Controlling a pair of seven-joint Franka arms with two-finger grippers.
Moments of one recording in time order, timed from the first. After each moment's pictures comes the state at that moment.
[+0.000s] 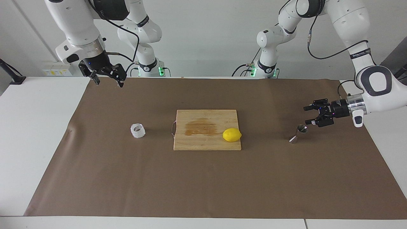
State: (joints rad) left arm 0.38 0.35 -0.04 -1.76 -0.80 1.47 -0.62; right arm 0.02 -0.04 0.01 -1.63 -0.03 1.53 0.15
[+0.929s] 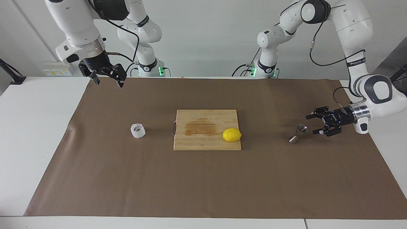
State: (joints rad) left arm 0.44 0.45 -0.07 -1.76 -0.97 1.56 -0.63; right arm 0.02 -0.04 0.01 -1.63 -0.03 1.53 0.15
